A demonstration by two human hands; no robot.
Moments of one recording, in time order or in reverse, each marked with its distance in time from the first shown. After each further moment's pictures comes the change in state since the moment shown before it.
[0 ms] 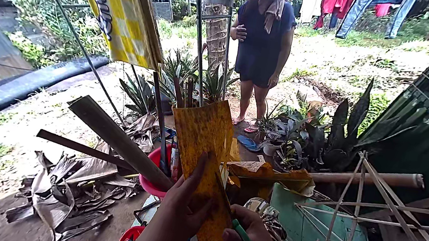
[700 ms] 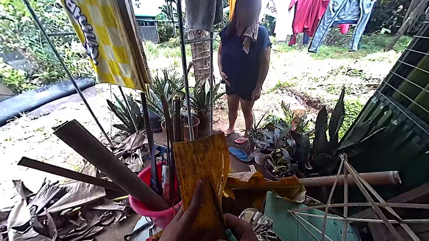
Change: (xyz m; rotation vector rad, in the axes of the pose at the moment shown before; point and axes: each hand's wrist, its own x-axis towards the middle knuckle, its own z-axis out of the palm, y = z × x) left_hand -0.018 0.010 0.015 -0.010 -0.061 0.088; right_hand 0.004 0.004 0.005 0.005 0.037 -0.151
